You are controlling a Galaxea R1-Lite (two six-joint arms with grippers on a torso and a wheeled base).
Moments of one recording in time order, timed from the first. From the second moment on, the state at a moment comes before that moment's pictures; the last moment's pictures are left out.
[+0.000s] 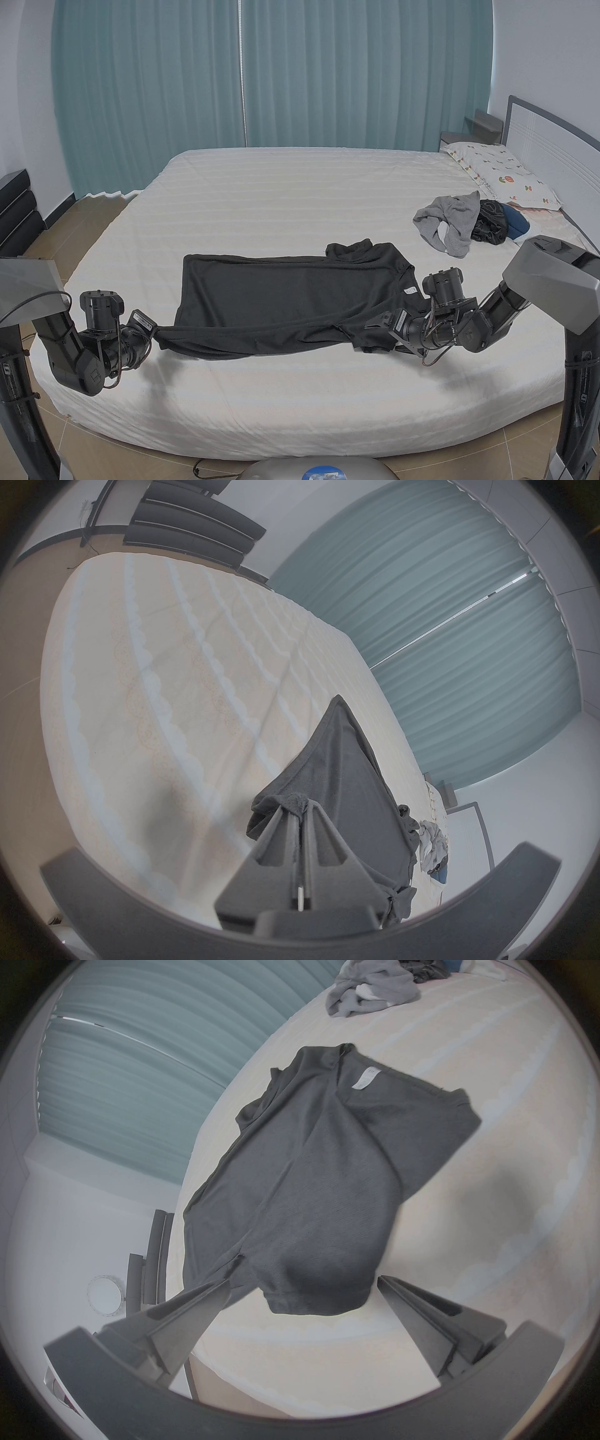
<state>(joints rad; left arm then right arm) -0.01 2.15 -0.47 -1.13 -0.02 -1.03 0.33 2.34 -1.05 -0.54 0.25 0.82</state>
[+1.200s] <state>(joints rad) -0.01 2.06 -0.30 -1.11 -0.01 -0.64 0.30 1.97 -0.55 -0.52 0.24 0.81</state>
